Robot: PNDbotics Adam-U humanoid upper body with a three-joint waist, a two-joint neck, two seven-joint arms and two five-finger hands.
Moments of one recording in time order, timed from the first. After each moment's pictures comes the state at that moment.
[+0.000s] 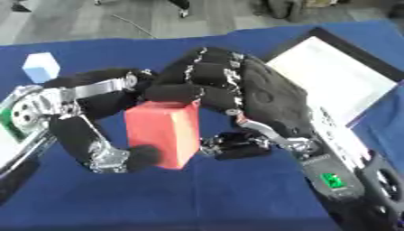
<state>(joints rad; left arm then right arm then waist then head) -0.62 0.48 -0.52 -1.98 0.24 0.11 -0.58 -0.53 -0.38 0.49 -1.99 0.76 -0.64 -0.12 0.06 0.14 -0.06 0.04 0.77</state>
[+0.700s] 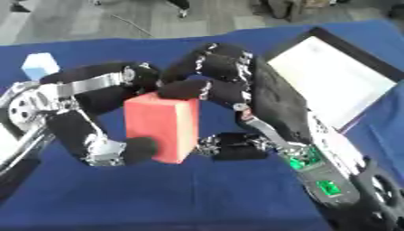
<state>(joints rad) -0.63 0.47 -0.51 -1.99 0.23 0.12 -0.58 -0.51 -0.38 0.51 -1.98 0.72 -0.59 -0.28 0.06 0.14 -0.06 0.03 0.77</state>
